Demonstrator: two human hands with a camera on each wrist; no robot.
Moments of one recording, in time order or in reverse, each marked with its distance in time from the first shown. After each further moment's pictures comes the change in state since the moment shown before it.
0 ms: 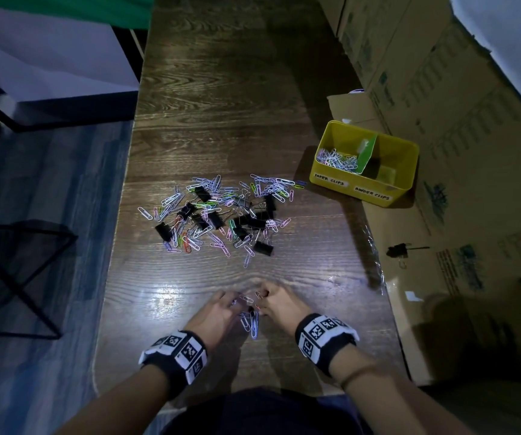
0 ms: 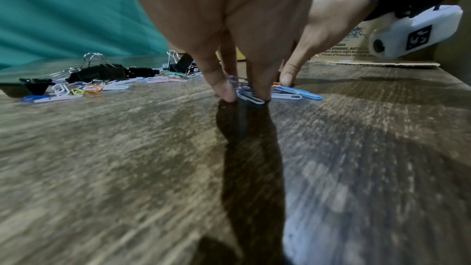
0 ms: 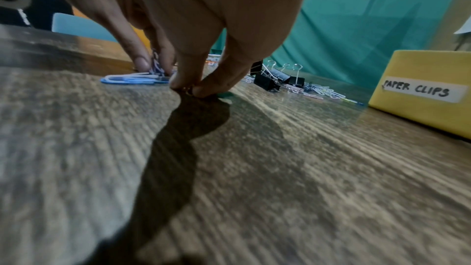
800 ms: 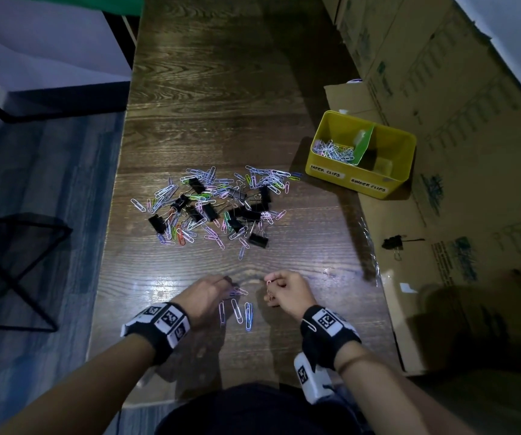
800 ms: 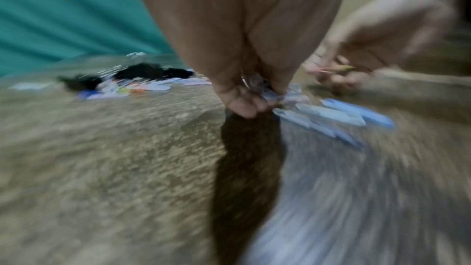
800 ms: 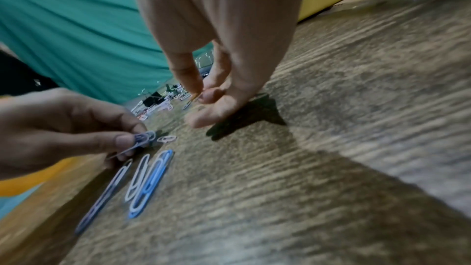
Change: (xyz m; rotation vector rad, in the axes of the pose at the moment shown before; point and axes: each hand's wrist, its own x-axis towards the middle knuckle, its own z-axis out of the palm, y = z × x) left_hand 0.012 -0.022 -0.020 -0.263 0.005 0.000; right_hand -0.012 0.006 -0.005 1.069 0.236 0.372
